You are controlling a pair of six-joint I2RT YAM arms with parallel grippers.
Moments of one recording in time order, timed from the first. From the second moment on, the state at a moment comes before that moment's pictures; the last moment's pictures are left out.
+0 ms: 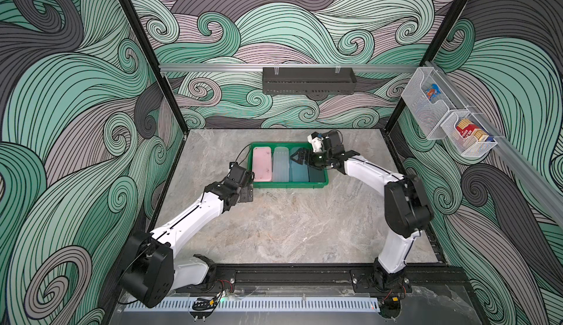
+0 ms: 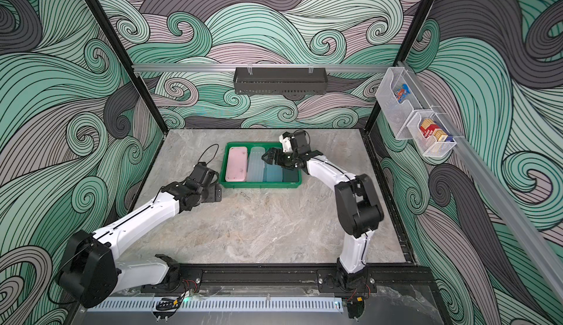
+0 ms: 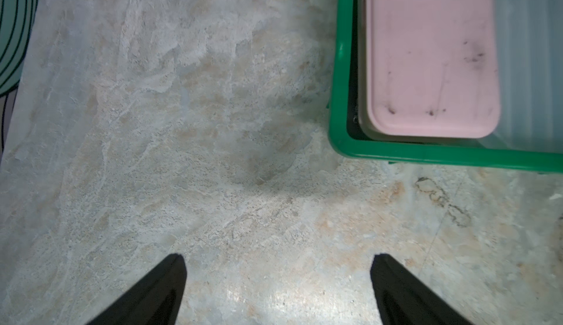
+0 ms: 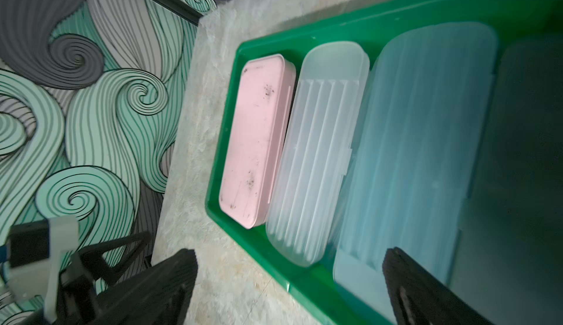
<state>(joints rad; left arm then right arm) -0.44 1.23 0.84 -0.61 -0.37 -0.40 0.34 1.76 1.28 -0.25 -0.48 0.55</state>
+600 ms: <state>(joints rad) -0.17 1.20 0.57 0.01 -0.14 -0.13 -0.02 1.35 0.48 0.21 -0.18 0.13</state>
